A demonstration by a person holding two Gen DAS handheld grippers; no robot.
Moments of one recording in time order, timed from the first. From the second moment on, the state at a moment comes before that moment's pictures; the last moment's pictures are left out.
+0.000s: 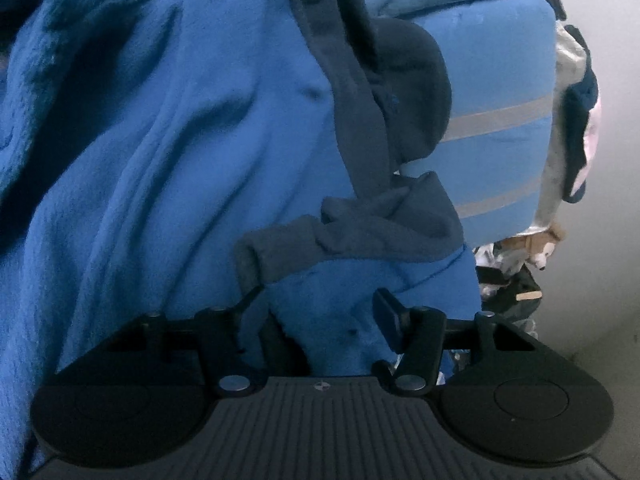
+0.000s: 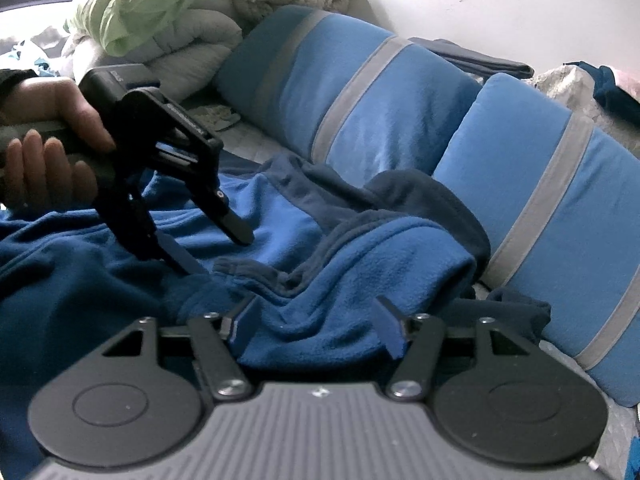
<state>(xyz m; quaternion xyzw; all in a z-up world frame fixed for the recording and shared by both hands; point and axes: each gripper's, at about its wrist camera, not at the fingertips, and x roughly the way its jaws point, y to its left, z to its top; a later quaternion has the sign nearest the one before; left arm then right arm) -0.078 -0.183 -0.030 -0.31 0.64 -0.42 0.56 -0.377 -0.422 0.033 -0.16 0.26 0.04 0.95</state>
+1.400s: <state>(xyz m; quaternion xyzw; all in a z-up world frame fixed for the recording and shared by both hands) -0.154 -0.166 0.035 -0.13 0.56 -0.54 0.61 -0.419 -0.329 0.007 -0.42 0.22 0.14 0.87</state>
